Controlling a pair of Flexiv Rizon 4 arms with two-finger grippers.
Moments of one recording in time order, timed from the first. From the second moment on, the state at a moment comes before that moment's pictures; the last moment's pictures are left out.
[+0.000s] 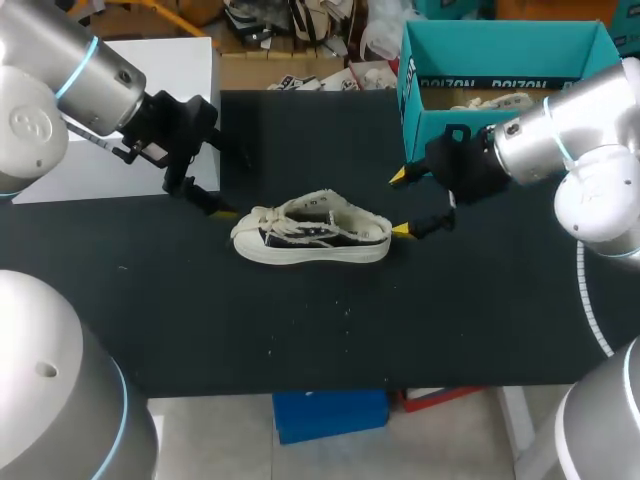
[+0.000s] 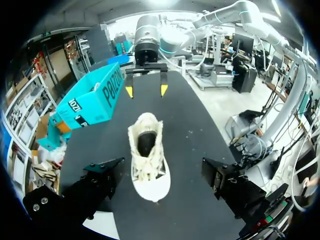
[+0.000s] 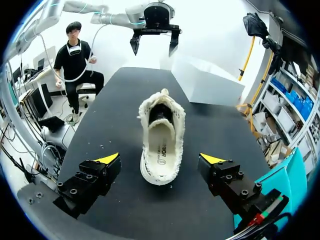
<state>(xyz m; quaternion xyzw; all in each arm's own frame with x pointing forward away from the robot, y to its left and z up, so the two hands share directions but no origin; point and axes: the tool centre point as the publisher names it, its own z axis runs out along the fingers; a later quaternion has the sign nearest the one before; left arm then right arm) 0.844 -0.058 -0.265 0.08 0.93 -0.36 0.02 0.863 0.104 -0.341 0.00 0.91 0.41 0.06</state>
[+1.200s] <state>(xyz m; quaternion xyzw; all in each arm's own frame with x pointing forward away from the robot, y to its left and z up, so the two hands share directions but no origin) 0.844 -0.058 -0.265 0.08 0.93 -0.36 0.02 0.870 0.142 -0.406 0.04 0.87 0.49 0.04</state>
